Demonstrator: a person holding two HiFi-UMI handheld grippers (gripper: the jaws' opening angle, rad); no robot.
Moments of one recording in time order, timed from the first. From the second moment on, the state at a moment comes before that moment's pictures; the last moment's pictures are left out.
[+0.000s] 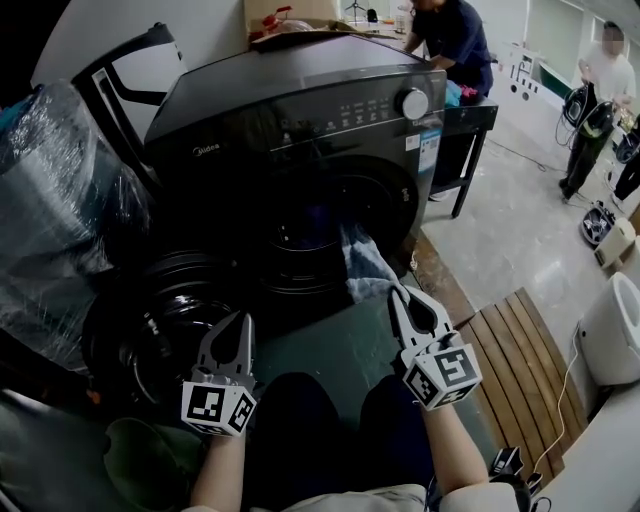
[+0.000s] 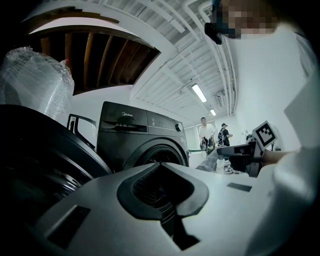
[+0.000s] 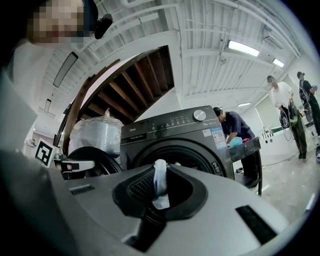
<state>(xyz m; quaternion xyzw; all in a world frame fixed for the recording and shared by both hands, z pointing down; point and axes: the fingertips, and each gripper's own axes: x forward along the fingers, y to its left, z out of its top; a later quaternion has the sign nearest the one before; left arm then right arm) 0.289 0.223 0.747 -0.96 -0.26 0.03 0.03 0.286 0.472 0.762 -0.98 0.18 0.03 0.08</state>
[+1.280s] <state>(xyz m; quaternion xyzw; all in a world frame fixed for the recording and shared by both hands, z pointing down) 0.328 0.235 0.695 -0.94 -0.33 -0.03 -0.03 0.325 0.430 0.706 -0.97 0.23 -0.03 0.10</state>
